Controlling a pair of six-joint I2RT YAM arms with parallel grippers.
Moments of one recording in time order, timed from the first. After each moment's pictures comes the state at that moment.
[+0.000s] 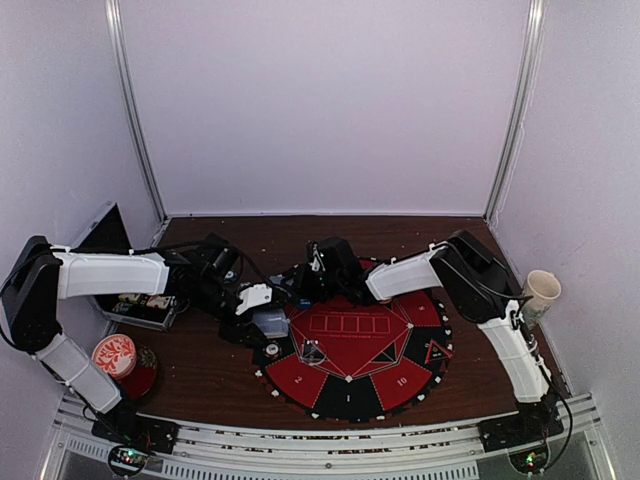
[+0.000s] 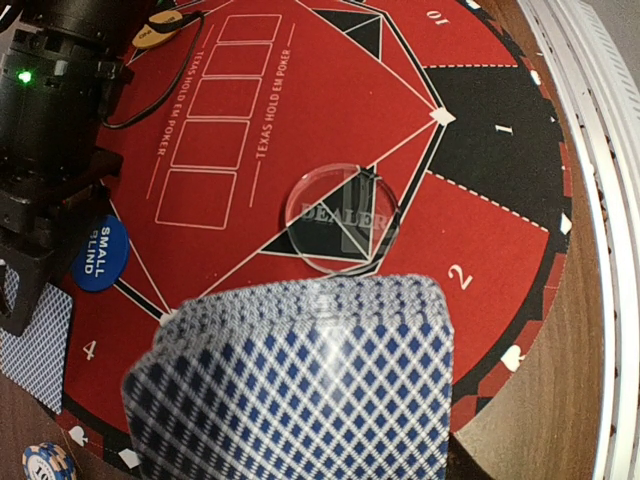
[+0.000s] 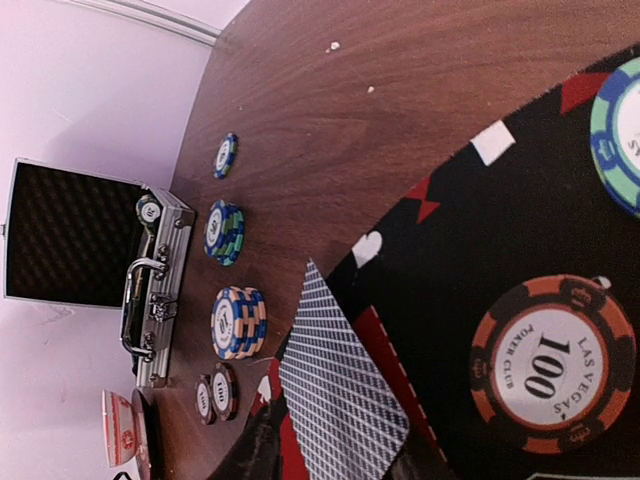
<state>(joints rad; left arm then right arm) -0.66 1.54 0.92 -0.46 0.52 0.76 0.81 2.41 1.62 0.32 -0.25 0.96</state>
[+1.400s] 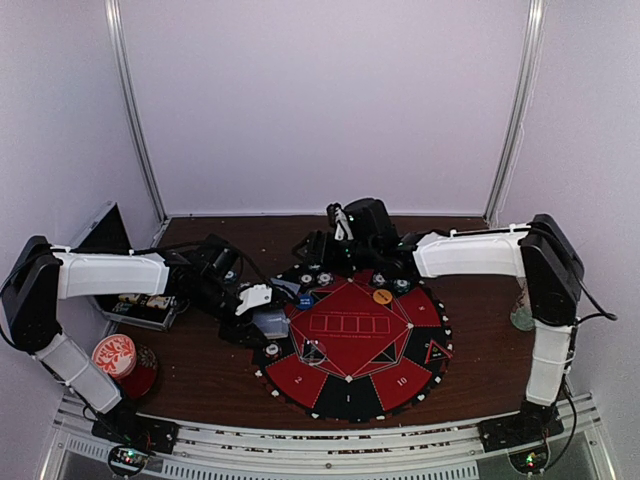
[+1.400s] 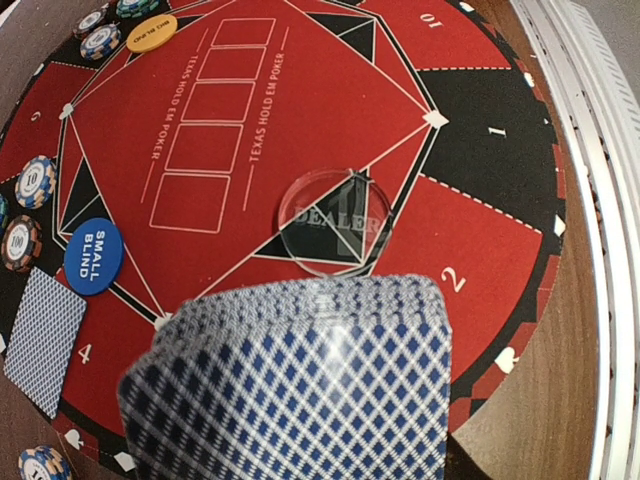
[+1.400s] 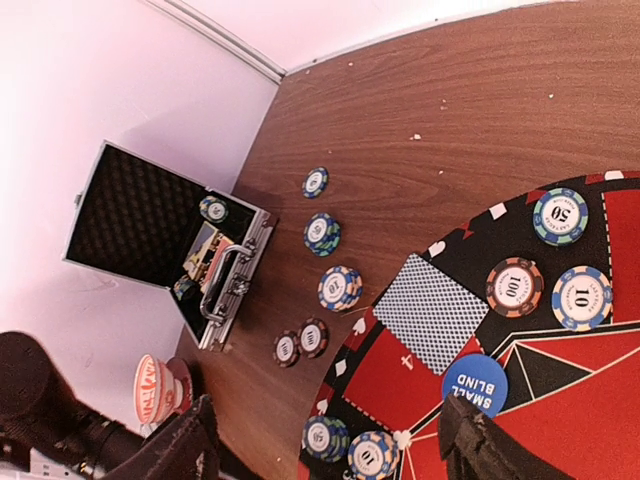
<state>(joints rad) -0.66 1.54 0.92 -0.46 0.54 0.76 0.82 1.95 1.41 0.10 -0.16 0.80</state>
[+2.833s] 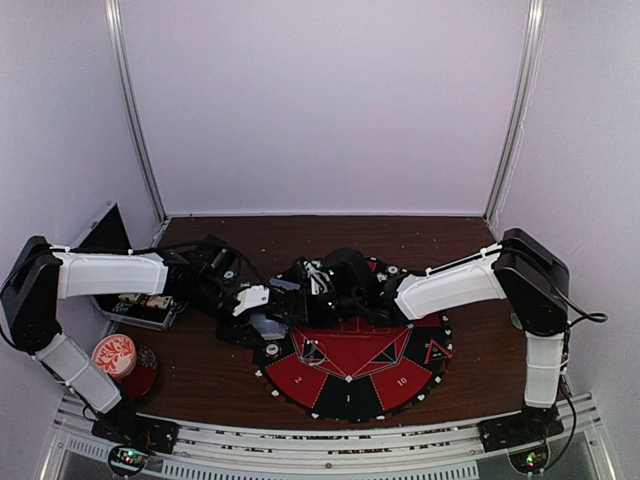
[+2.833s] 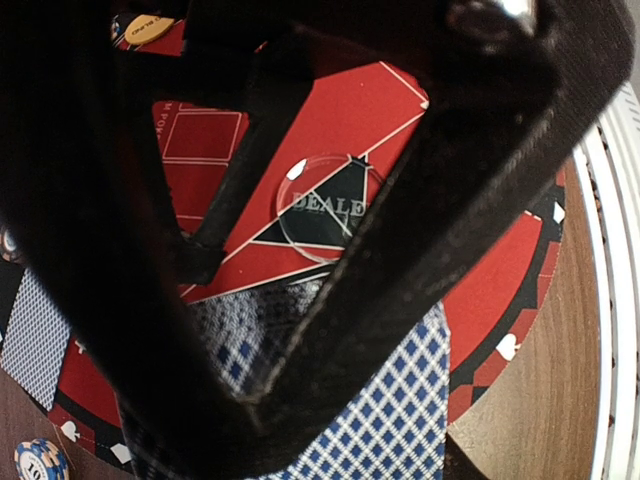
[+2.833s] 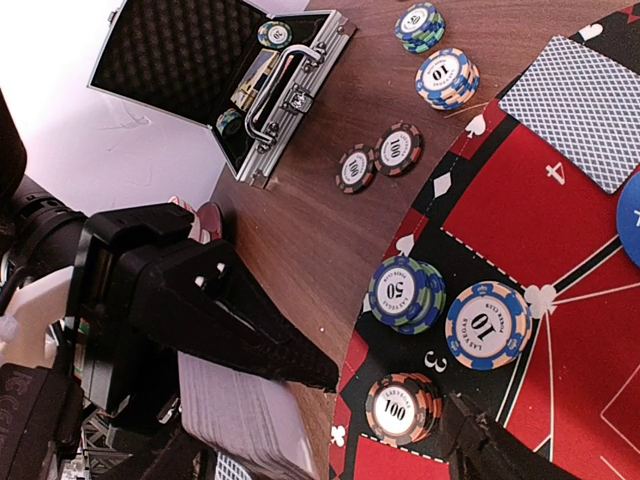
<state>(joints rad) -0.65 1.54 0.91 -0.47 0.54 0.77 0.98 2.00 1.23 0.29 -0.36 0.82</state>
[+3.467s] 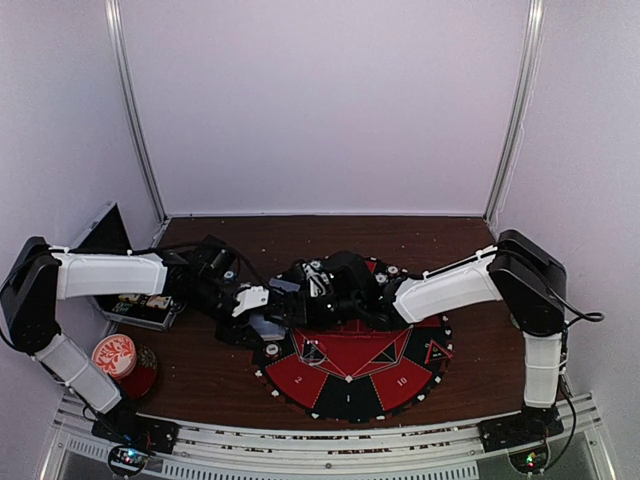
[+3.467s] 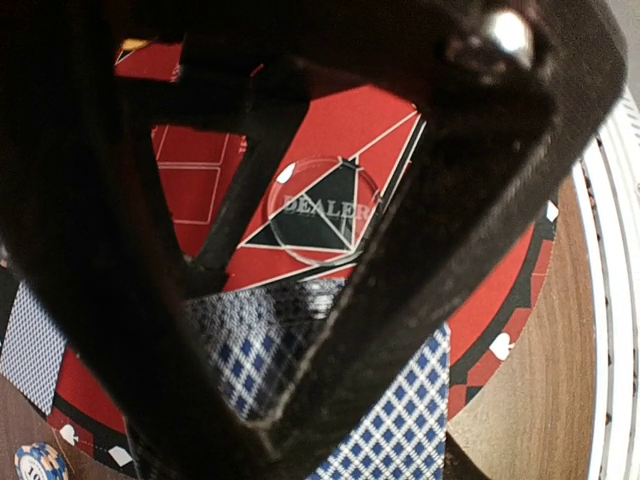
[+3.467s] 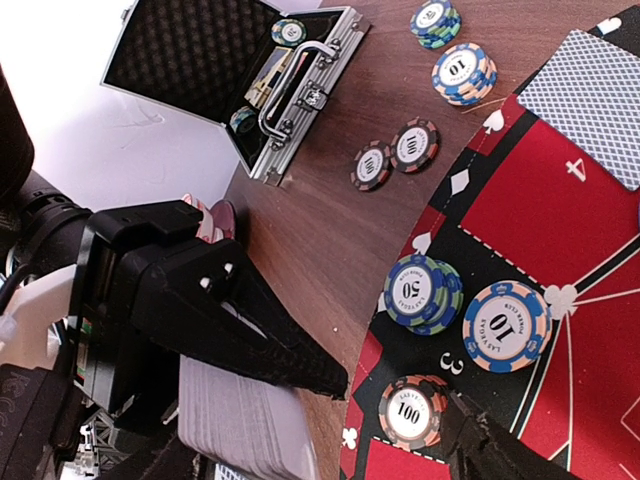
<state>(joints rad) -0.64 1.53 0.91 -0.48 0.54 0.78 0.99 2.02 1.21 0.36 -0.38 0.84</state>
